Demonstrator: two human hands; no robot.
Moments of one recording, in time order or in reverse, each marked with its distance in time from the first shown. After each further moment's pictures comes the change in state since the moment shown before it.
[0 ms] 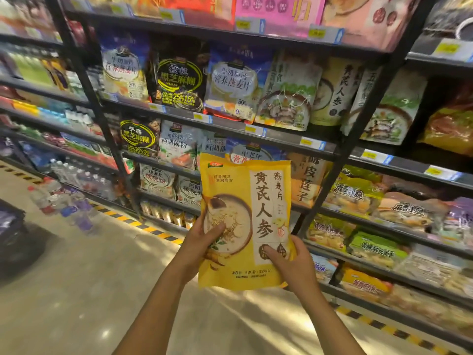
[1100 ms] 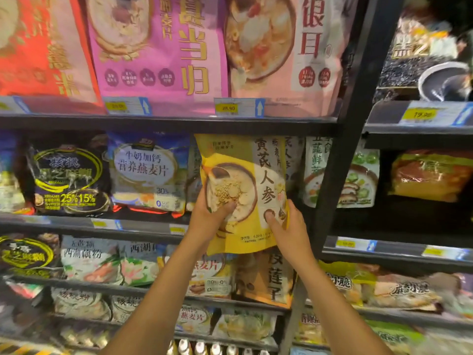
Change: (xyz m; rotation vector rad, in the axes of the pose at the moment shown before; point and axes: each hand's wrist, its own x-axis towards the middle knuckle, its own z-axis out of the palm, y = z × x) left_hand 0.403 0.162 0.231 0.335 -0.083 0.400; right_hand 0.412 -0.134 -0.111 -0.179 0.259 -0.231
